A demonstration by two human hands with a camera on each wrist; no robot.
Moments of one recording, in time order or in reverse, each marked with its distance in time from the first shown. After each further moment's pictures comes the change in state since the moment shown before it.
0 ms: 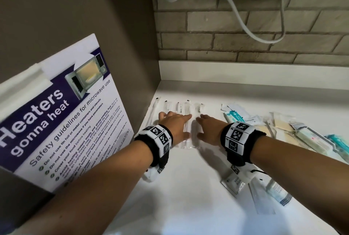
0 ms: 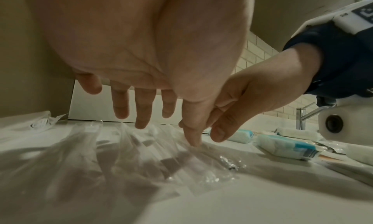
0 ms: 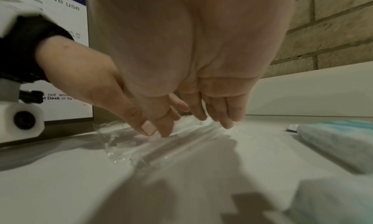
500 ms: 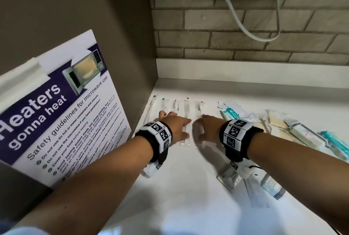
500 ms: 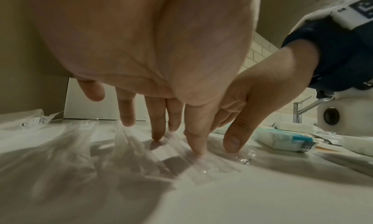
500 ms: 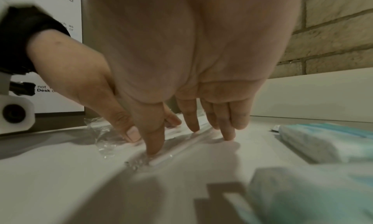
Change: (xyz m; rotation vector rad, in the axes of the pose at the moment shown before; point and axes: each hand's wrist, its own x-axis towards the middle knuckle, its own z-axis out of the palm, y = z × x) left_hand 0.006 0.002 0.006 -0.006 -0.108 0.003; right_hand -0.019 0.000 -0.009 -0.021 -0.064 0.009
